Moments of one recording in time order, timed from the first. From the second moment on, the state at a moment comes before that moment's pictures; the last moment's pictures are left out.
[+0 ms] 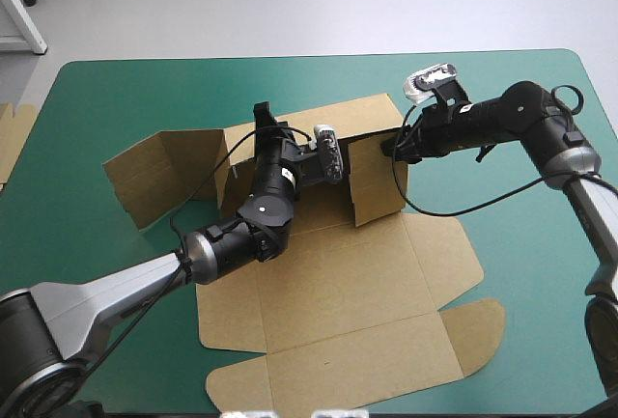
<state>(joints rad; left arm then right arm) -0.88 1.64 -1.18 1.47 0.74 -0.44 0.17 1.63 -1.45 0.67 0.92 -0.73</state>
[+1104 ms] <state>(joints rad) -0.88 1.65 -1.23 1.38 0.72 -0.44 0.17 1.70 -1.45 0.68 0.82 -0.79</state>
